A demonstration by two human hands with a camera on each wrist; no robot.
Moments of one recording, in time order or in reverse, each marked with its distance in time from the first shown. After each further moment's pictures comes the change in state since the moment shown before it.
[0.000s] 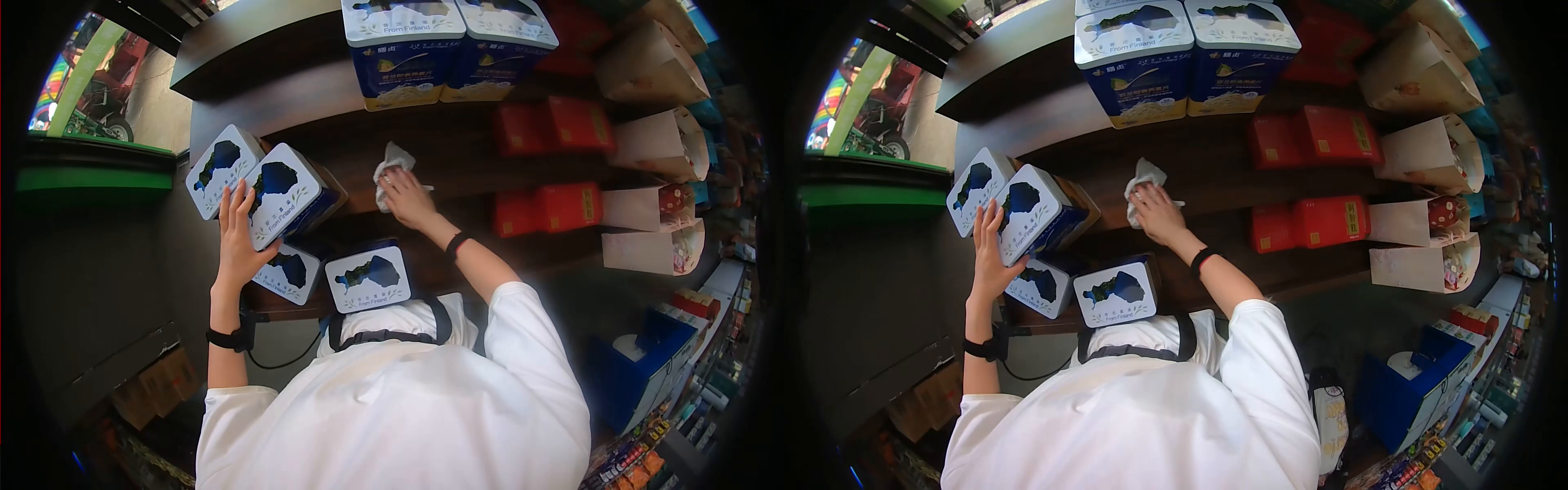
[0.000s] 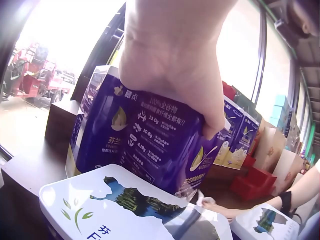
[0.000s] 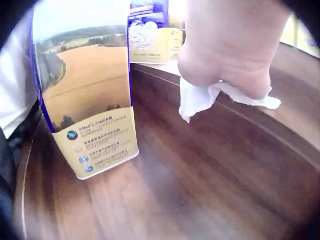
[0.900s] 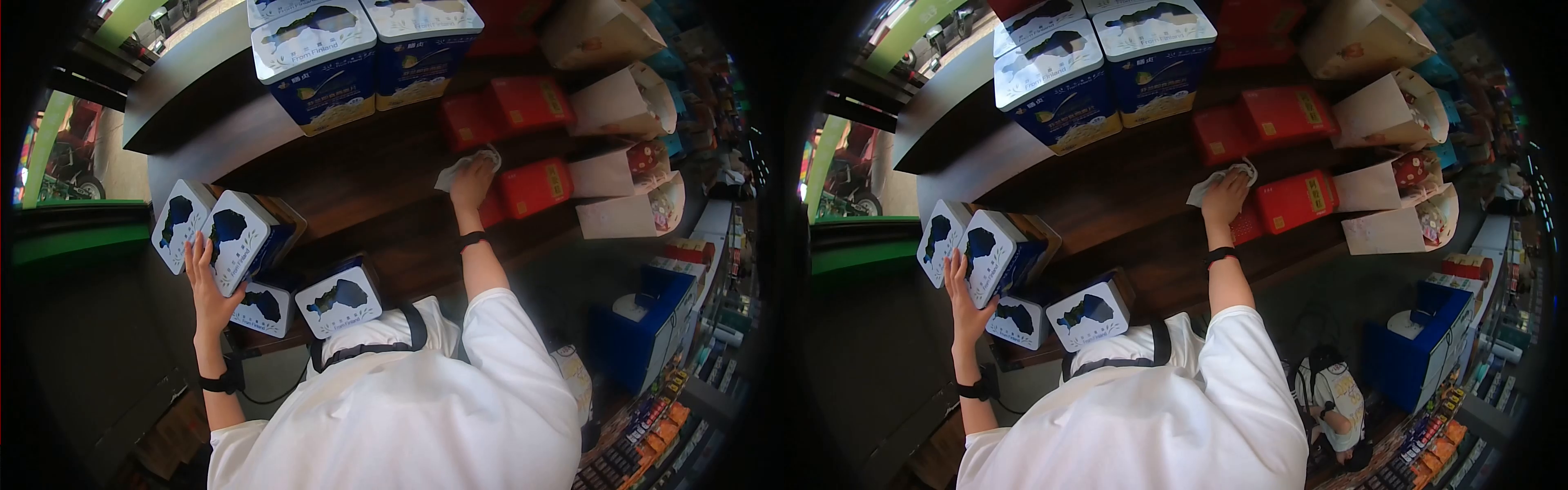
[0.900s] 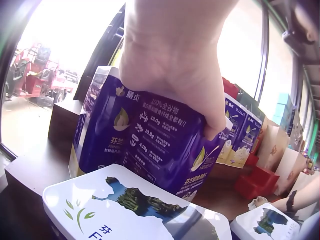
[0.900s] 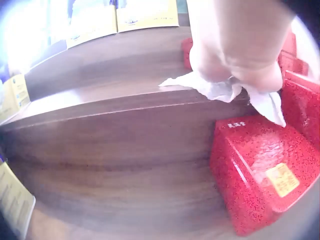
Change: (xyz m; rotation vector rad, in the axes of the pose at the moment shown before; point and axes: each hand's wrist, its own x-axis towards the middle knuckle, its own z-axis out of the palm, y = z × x) left_hand 0.003 0.005 0.002 0.073 0.012 0.015; right_hand -0.095 0.154 -0.031 -0.394 0.443 1.051
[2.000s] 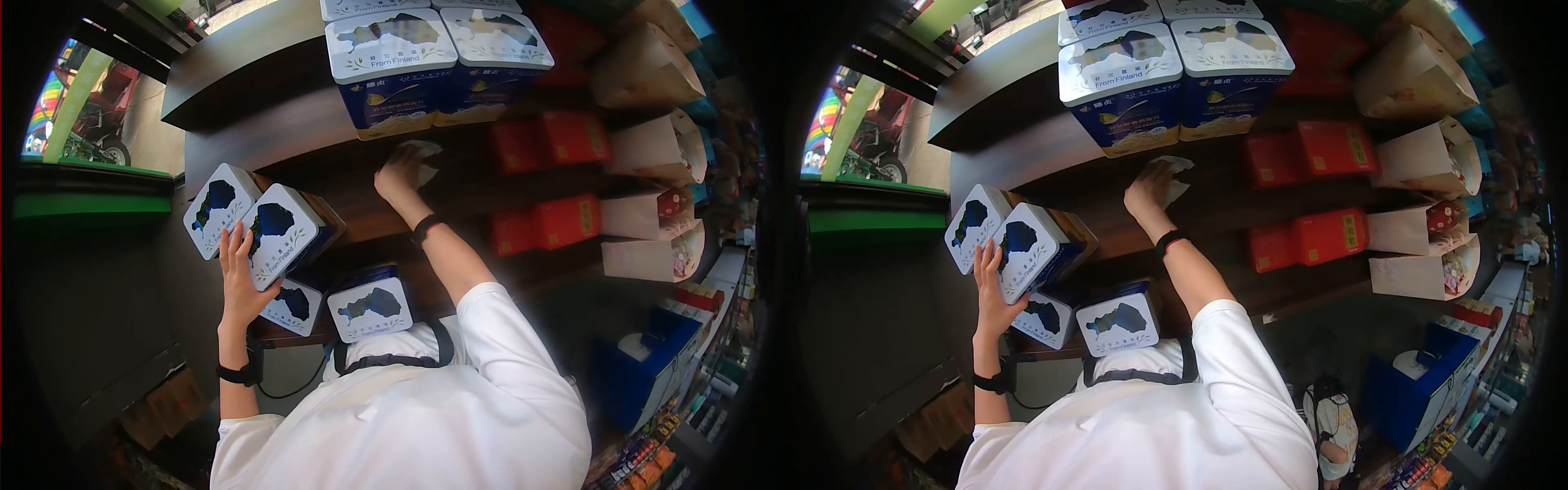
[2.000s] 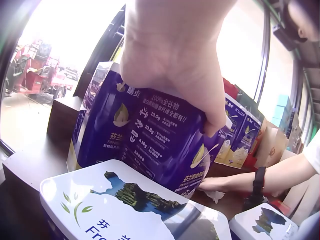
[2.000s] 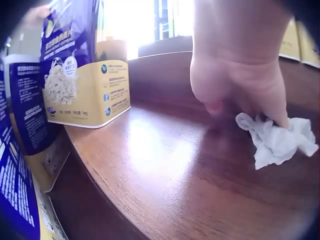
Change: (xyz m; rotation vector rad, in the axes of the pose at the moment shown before) left_hand -0.001 -0.006 0.002 -0.043 -0.005 -0.015; right_hand -0.021 -0.249 -0.015 -0.144 -0.650 -0.460
